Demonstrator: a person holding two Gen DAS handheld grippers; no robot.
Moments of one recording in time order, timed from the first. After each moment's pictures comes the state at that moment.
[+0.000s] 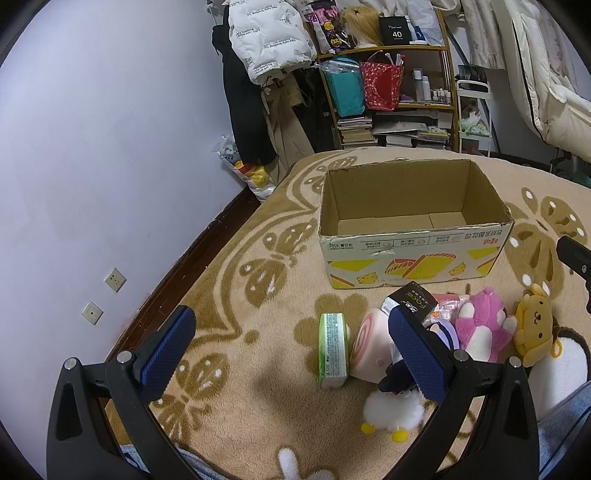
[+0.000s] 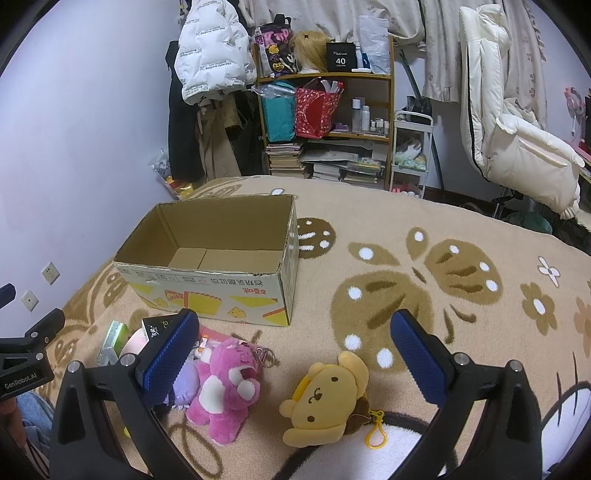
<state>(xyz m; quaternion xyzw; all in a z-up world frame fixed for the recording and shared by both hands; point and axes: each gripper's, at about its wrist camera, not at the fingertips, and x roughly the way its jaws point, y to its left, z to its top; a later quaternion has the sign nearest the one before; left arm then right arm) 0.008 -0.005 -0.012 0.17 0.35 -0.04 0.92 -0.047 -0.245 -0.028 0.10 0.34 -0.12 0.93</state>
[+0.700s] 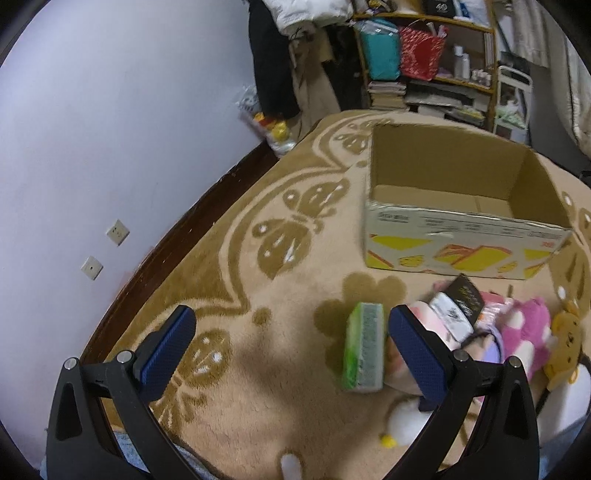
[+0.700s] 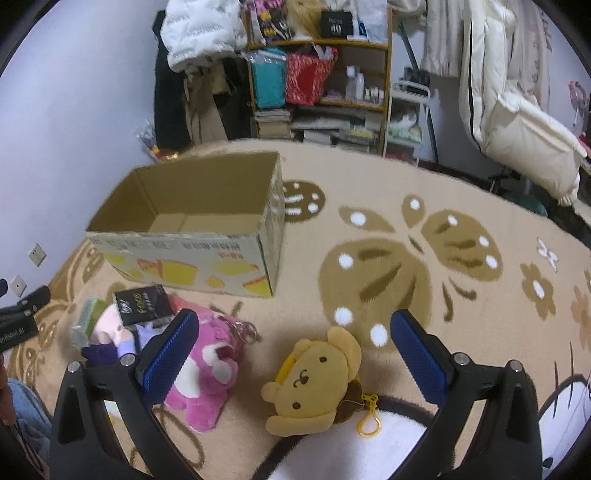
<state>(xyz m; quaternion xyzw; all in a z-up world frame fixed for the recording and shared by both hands) 0.067 0.019 -0.054 0.13 0.43 0.01 0.89 -0.031 -0.257 -0.062 0.10 0.41 -0.14 0.90</state>
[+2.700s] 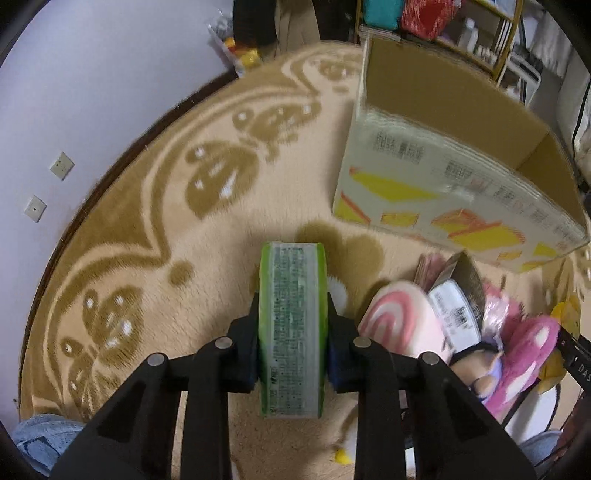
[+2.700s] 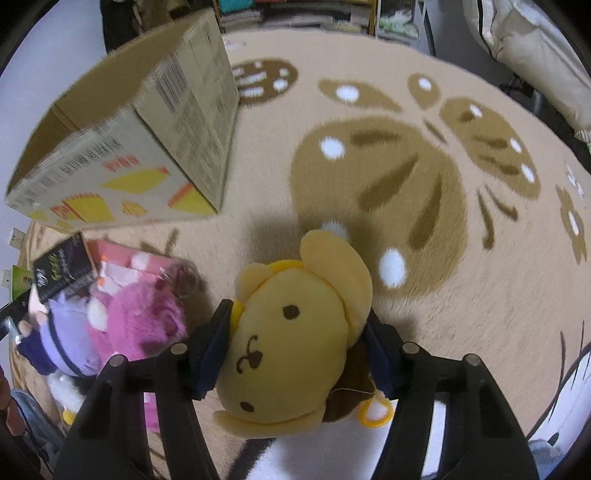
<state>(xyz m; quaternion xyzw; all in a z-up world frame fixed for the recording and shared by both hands) 0.109 0.014 -0.112 0.05 0.54 -0.04 0.84 0.007 -0.291 -0.141 0.16 0.56 -0.14 0.80</state>
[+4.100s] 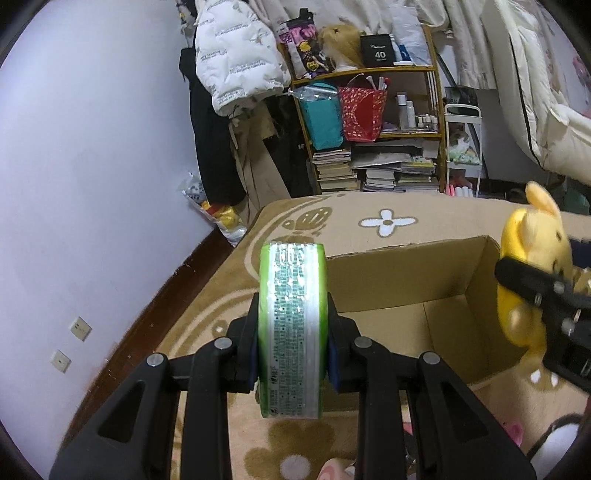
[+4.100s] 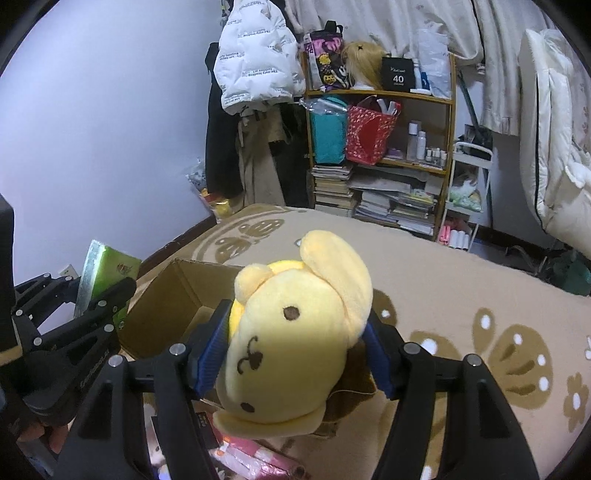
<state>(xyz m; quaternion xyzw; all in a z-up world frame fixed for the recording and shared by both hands) 0.145 -0.088 -0.010 0.16 0.31 -0.10 0.93 0.094 -0.247 -0.012 0.07 0.32 -0.04 0.94</state>
